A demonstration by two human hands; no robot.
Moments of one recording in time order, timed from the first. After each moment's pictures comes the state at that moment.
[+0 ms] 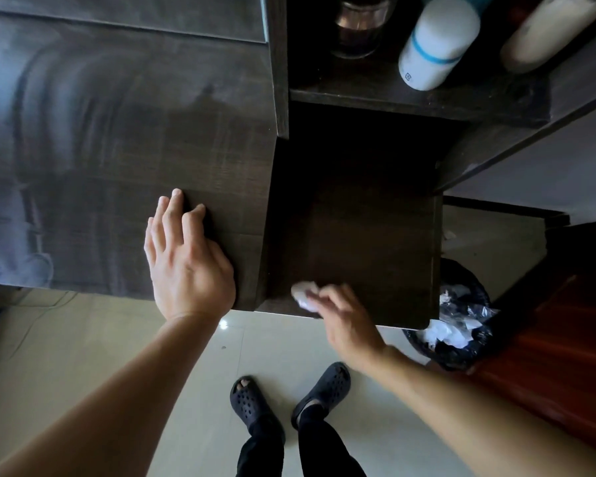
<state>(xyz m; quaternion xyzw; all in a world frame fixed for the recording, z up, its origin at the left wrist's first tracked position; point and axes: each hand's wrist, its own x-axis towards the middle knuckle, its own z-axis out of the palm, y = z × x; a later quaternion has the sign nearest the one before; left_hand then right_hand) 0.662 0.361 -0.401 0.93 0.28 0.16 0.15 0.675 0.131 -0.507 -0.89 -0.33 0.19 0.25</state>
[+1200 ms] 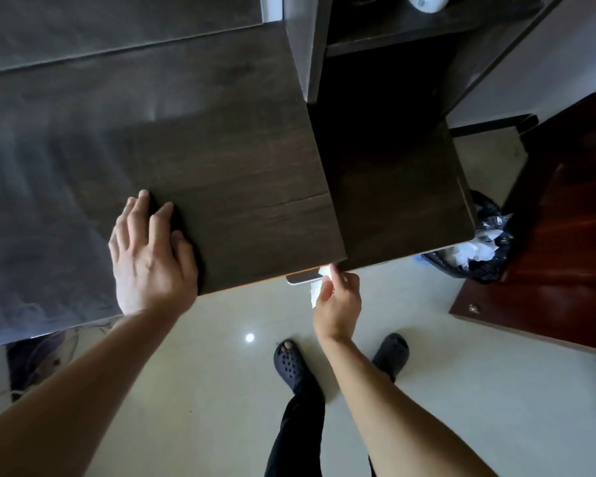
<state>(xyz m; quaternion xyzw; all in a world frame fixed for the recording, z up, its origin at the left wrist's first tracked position) 0.621 0.532 -0.397 0.98 0.08 0.12 0.16 0.571 0.313 -0.501 -0.89 0.25 -0.02 0.38</state>
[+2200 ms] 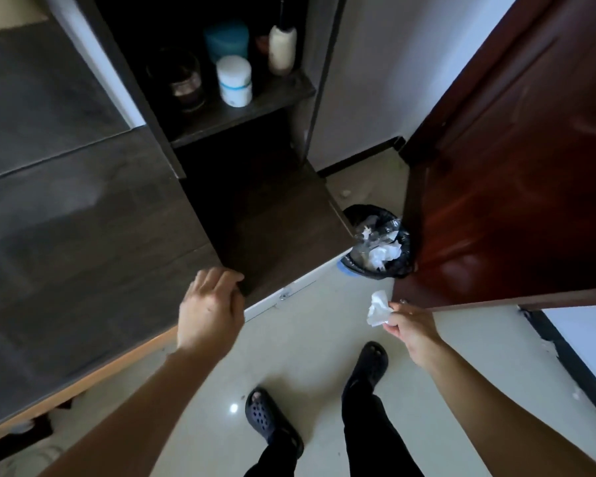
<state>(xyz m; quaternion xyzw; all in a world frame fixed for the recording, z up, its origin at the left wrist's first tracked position) 0.614 0.367 -0.361 0.95 -0.15 0.02 0.28 0.518 0.058 -0.415 -0.60 0.56 0.06 0.57</state>
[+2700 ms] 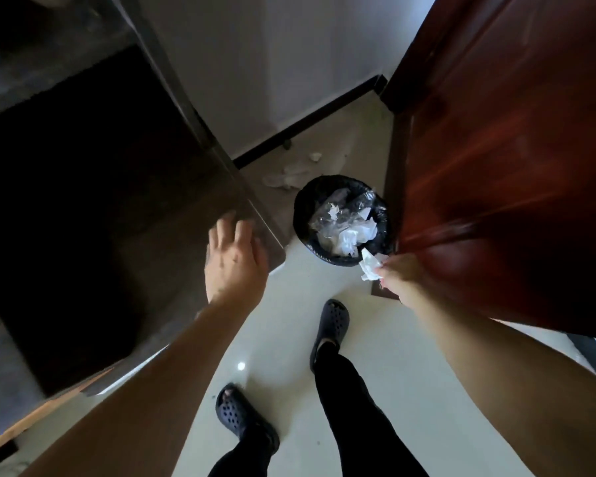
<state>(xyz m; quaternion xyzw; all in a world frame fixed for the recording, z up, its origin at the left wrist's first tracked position) 0.703 0.127 -0.469 0.96 -0.12 -0.02 0.25 0.604 -0.145 -0.579 -0.72 0.54 0.15 0.40</state>
